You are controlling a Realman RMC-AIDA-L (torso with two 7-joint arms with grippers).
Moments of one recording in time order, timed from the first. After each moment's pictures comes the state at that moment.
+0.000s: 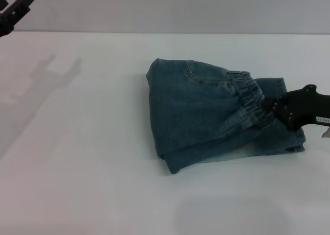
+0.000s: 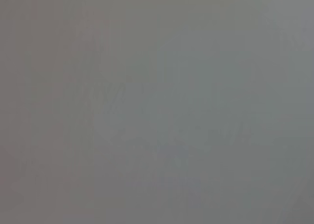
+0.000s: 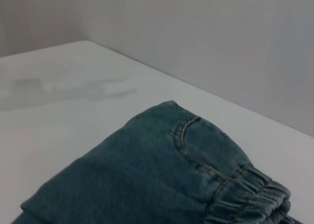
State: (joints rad) left arm -0.38 -2.05 0.86 0.60 1.07 1.11 -1.27; right arm 0.32 2.07 -1.06 -0.98 -1.88 -1.19 1.51
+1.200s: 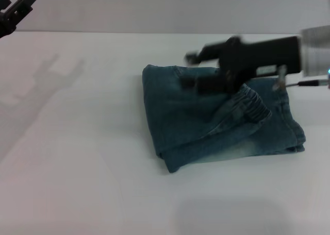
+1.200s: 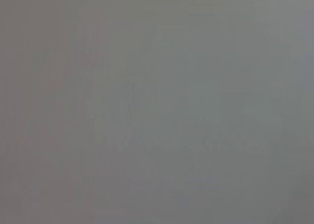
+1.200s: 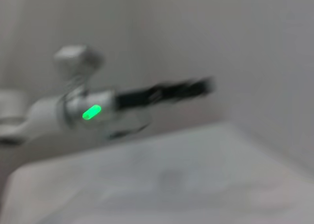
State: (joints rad) left arm -0.38 -2.05 0.86 0.60 1.06 1.13 -1.27; right arm 0.66 2.03 -1.08 -0.93 -1.81 -1.49 1.68
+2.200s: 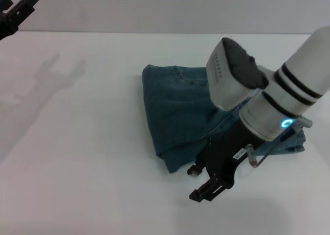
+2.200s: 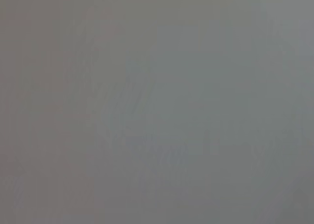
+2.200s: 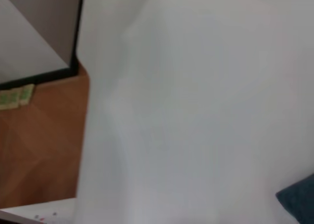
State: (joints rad) left arm -0.39 -2.05 0.86 0.58 1.06 1.12 -1.26; right arm 0.88 2.08 -1.45 -0.82 -2.23 -1.57 1.94
